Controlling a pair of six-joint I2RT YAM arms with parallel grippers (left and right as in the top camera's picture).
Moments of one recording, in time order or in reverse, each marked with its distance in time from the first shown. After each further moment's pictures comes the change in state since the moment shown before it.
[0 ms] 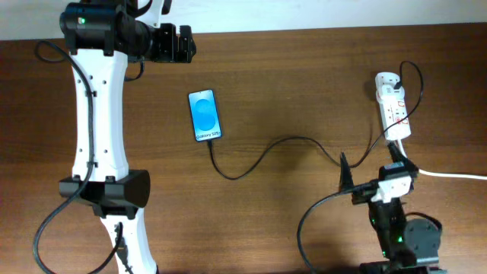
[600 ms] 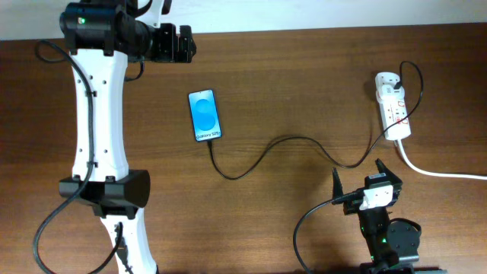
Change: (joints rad) left arm 0.000 0.000 0.000 0.001 0.000 0.000; right arm 0.000 -0.204 -0.225 -0.086 0.018 -0.007
